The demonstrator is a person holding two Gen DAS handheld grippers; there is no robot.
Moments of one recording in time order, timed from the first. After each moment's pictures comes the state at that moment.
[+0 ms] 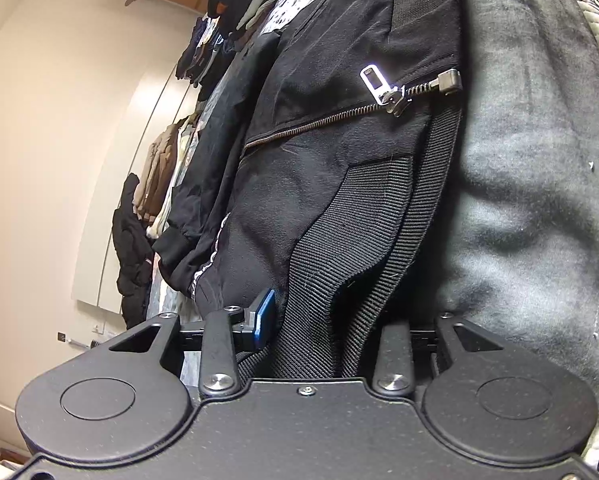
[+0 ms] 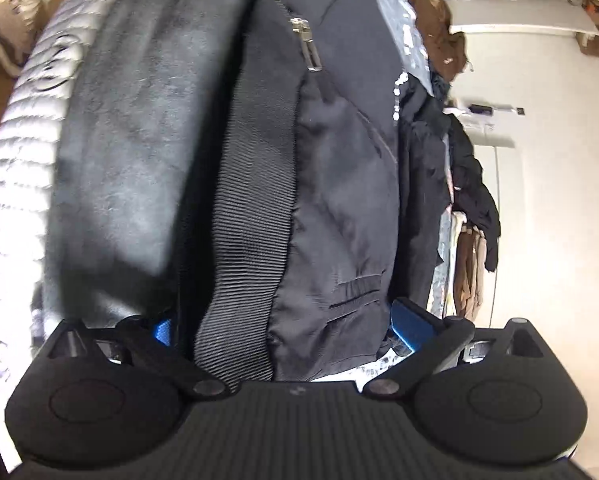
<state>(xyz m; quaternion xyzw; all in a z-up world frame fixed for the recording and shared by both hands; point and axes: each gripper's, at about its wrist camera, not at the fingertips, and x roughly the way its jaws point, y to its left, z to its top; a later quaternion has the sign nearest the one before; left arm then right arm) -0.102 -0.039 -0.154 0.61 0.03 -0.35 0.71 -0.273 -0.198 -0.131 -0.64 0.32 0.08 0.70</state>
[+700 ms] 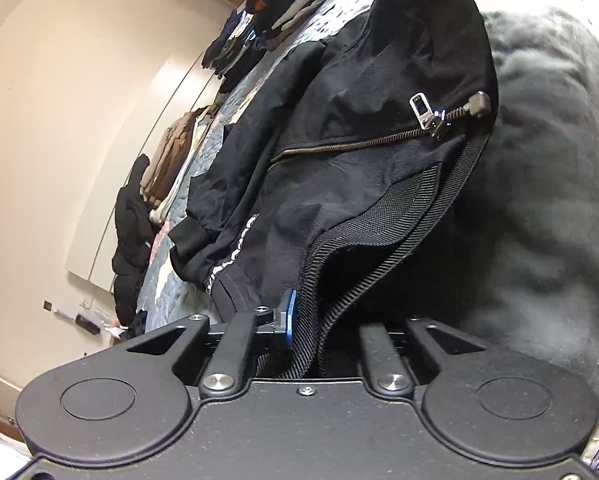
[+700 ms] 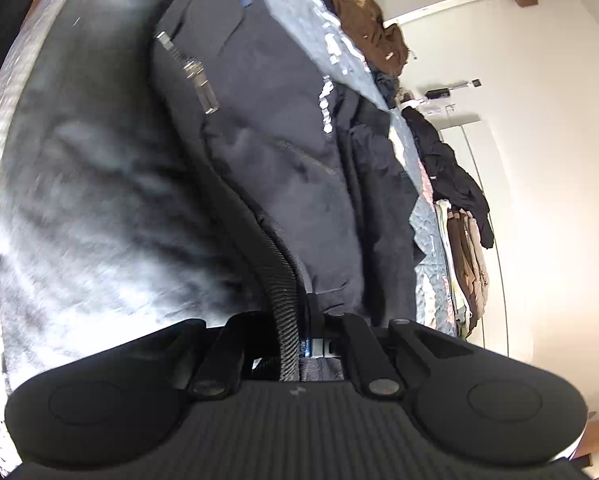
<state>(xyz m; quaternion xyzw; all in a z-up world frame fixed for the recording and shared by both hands) -0.088 -0.035 -0.107 0.55 0.06 -0.36 0.75 -0.243 -0.213 -0.068 -0.54 0.29 0.08 0.79</state>
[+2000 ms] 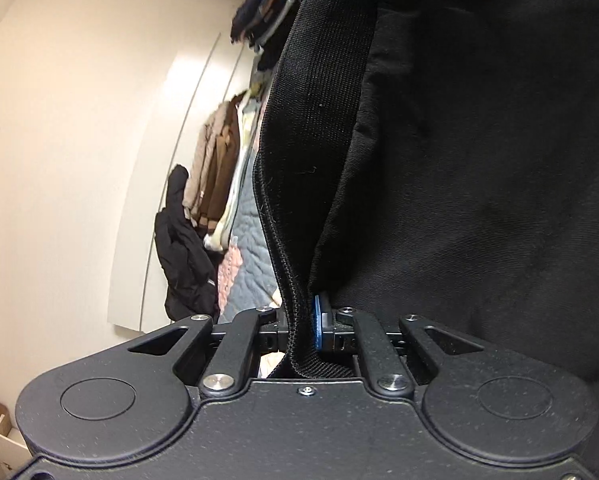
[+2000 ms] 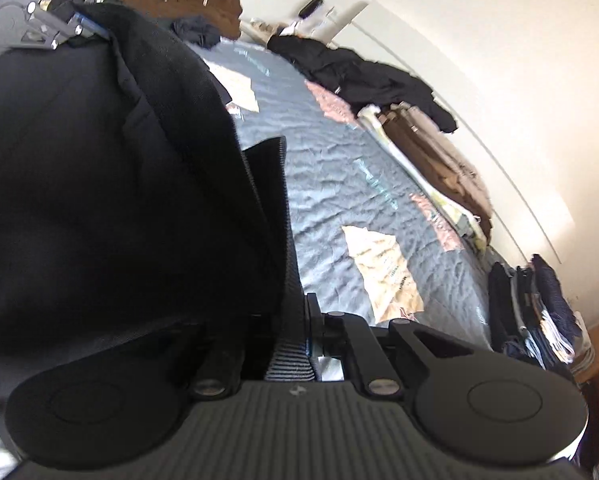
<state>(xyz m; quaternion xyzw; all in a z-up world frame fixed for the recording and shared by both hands) 0.288 -0.242 -0.074 0.64 0.02 -0.29 0.71 0.117 -0.468 0.004 -0.32 0.34 0.00 0.88</state>
